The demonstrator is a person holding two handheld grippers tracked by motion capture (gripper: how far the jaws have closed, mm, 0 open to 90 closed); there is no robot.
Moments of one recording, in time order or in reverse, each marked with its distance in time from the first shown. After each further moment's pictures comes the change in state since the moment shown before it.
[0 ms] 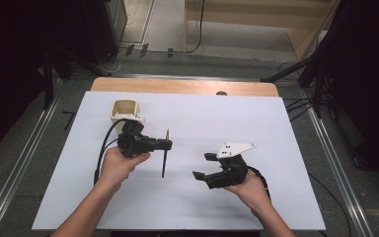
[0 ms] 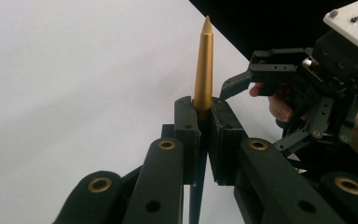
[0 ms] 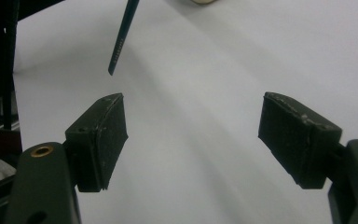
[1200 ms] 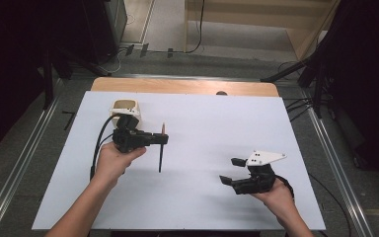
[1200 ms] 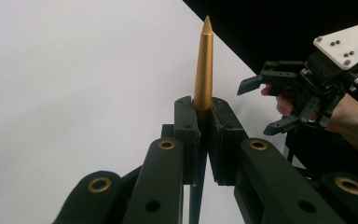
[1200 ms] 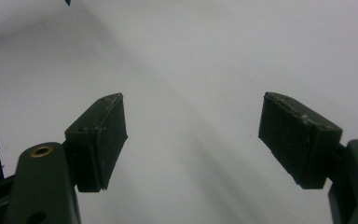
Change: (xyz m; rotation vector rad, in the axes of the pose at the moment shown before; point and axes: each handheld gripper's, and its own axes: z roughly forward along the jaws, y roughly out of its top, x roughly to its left) left arm 0.000 0.012 -0.016 -0.027 0.036 0.003; right arm -0.026 -0.048 -0.048 -0.003 -0.090 0.034
